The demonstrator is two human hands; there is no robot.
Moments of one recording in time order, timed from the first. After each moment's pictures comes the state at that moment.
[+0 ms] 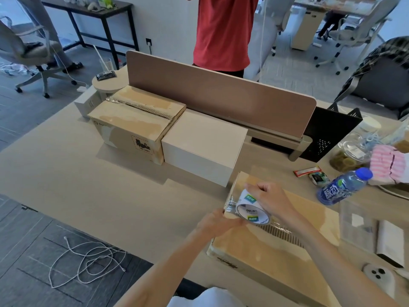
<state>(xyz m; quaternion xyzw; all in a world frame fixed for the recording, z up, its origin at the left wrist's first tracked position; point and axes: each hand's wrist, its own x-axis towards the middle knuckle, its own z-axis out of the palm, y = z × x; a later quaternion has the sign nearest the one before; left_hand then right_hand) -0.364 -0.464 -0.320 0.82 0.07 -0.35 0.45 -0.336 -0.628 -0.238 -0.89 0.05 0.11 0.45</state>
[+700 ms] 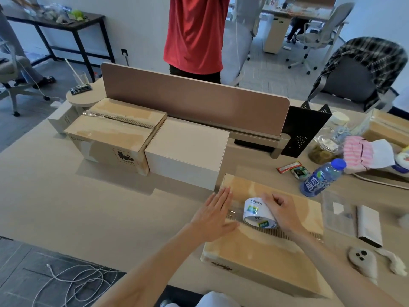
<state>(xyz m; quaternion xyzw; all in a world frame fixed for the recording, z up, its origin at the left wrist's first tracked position) -0.344 -0.463 -0.327 0.92 -0.35 -0.08 0.13 -0.375 -0.679 -0.265 -0.82 0.10 -0.04 0.56</state>
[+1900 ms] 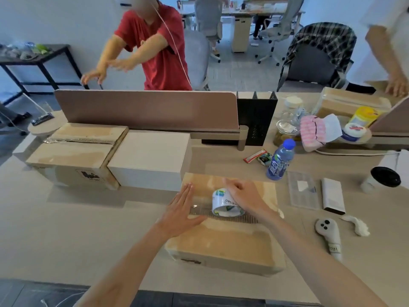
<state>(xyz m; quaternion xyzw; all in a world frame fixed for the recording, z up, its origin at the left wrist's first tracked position) -0.348 -0.487 -0.319 0.95 -0.28 -0.08 0.13 -0.384 -0.718 -0.254 -0.85 0.10 0.00 0.52</state>
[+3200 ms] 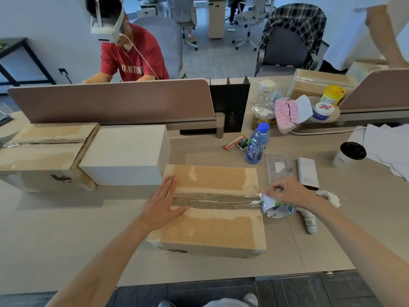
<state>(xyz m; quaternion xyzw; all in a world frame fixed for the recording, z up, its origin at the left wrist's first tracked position) -0.348 -0.498 -0.320 0.95 -0.31 -0.08 0.07 -0.463 -0.893 -0.277 -0.93 0.08 0.08 0.35</state>
